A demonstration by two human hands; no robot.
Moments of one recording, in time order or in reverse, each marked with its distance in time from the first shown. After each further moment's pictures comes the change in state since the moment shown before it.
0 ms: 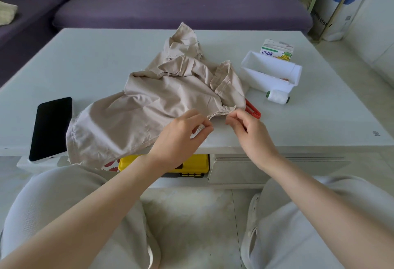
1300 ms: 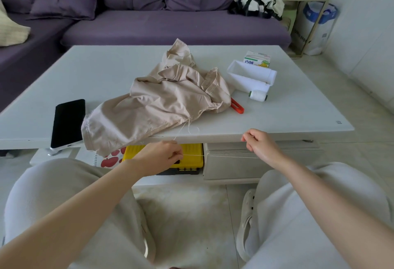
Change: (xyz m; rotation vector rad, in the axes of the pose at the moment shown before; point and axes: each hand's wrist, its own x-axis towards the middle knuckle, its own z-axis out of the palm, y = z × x) left_hand -0.059 -0.029 -0.010 0.380 -0.512 -0.083; right_hand -0.054 0.035 -0.043 -0.035 -0.127 0.340
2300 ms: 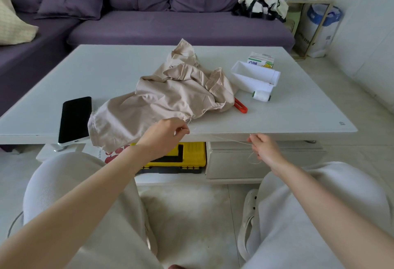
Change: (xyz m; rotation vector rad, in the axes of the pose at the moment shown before) left_hand 0.004 0.014 -0.031 -0.156 0.310 -0.076; right_hand -0.008 0.003 0.009 0.198 0.072 0.183
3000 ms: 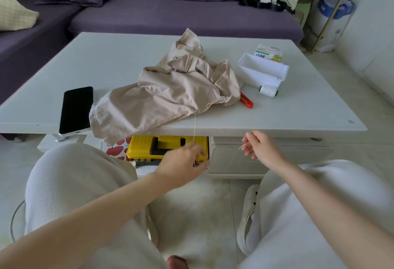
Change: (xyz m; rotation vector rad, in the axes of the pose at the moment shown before) left_hand -0.044 0.026 0.054 0.081 -0.198 -0.032; right_hand -0.006 -0.003 0.014 -0.113 -0.049 -0.090
